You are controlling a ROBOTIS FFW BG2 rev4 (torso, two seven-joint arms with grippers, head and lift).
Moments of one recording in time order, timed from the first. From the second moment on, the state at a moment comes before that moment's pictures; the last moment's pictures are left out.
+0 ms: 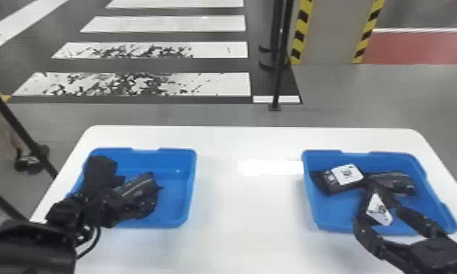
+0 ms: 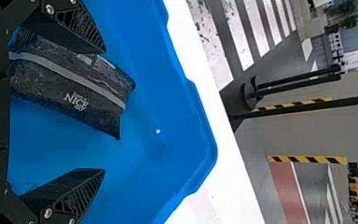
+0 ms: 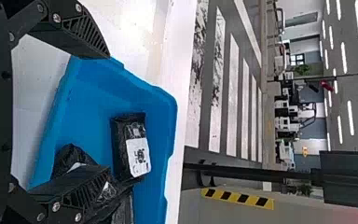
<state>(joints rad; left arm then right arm) 0.12 0.21 0.10 -1.73 -0.25 0.53 -0.58 0.60 -0.17 -0.21 -2.21 -0.16 0.47 0.38</state>
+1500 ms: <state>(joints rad) 0.19 0.18 0.26 -1.80 -0.01 0.48 -0.58 0.60 -0.18 -0.20 -2.23 -0.19 0.41 0.41</state>
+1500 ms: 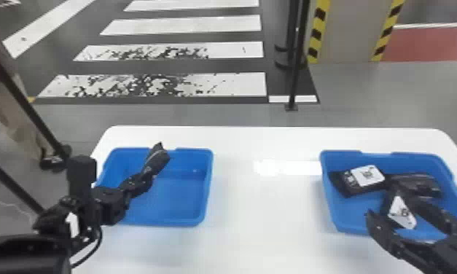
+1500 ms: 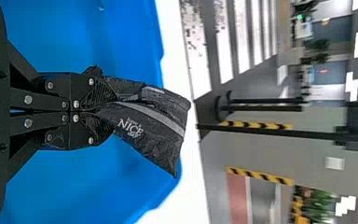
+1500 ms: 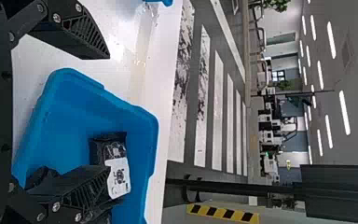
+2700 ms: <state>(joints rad) 0.31 0.13 -0.08 -1.99 0.37 0.30 -0.53 0.16 -0.24 0.20 -2.20 -0.33 0.49 0.40</state>
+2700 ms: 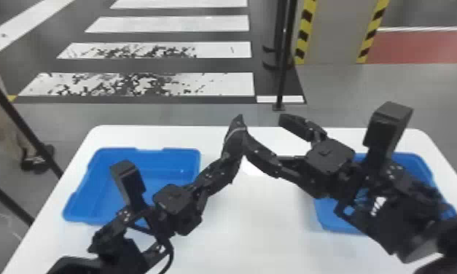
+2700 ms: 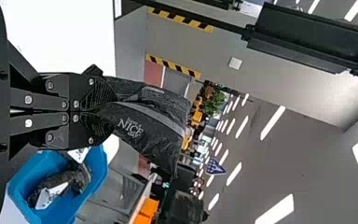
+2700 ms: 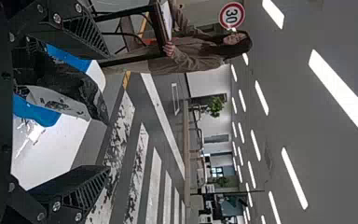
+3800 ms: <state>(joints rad) 0.32 0.14 -0.12 -2.01 0.42 0.24 -0.53 0.07 -0.25 0.30 -2.10 -0.35 0.46 0.37</state>
